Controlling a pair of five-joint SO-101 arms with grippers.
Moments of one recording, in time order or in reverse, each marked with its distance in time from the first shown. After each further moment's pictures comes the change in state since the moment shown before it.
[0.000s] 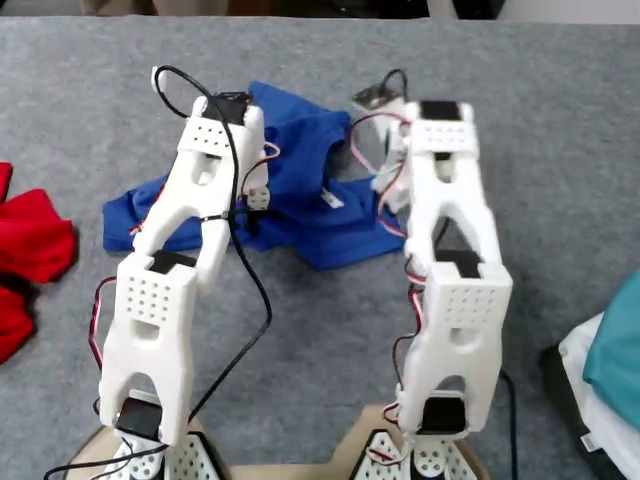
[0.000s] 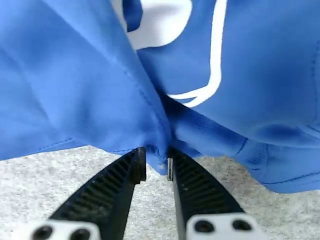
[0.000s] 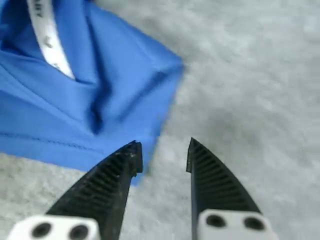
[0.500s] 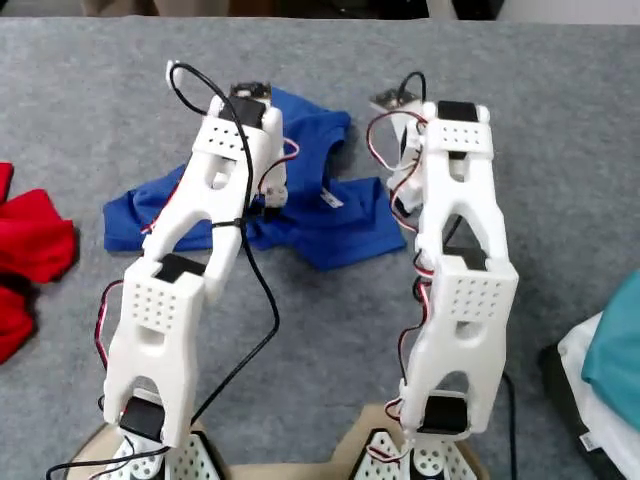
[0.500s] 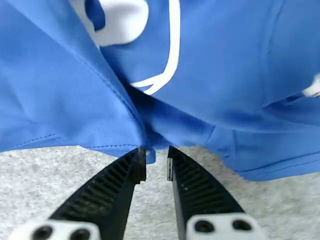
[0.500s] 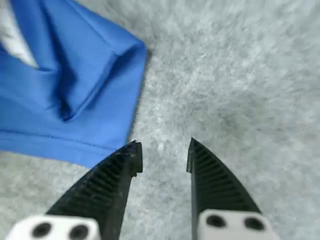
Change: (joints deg) left arm 3.8 -1.8 0.0 -0.3 1.3; right arm 4.7 1.4 -8.5 6.1 0.0
